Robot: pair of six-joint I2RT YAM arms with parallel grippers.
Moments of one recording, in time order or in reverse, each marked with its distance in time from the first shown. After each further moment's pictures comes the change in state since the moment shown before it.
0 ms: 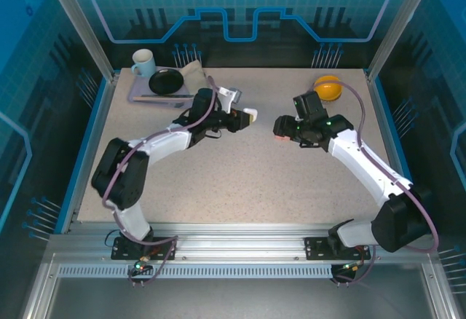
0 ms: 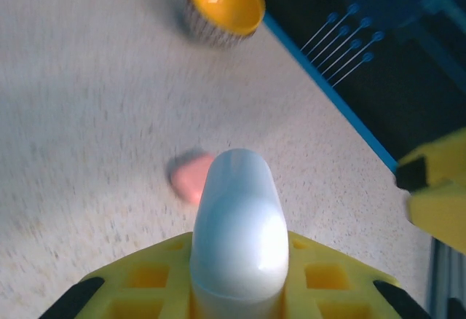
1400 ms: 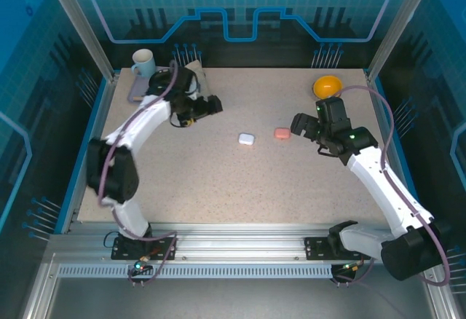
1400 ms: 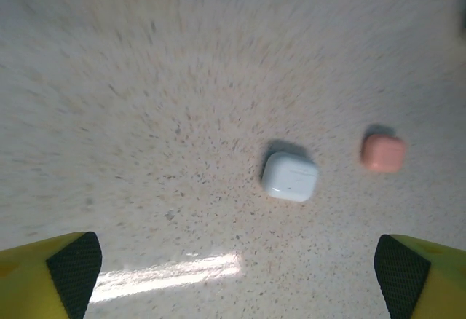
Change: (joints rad) left arm 0.205 -0.100 0.339 -0.908 -0.302 -0.122; right arm -0.104 -0.201 -0.055 -0.034 0.175 -0.052
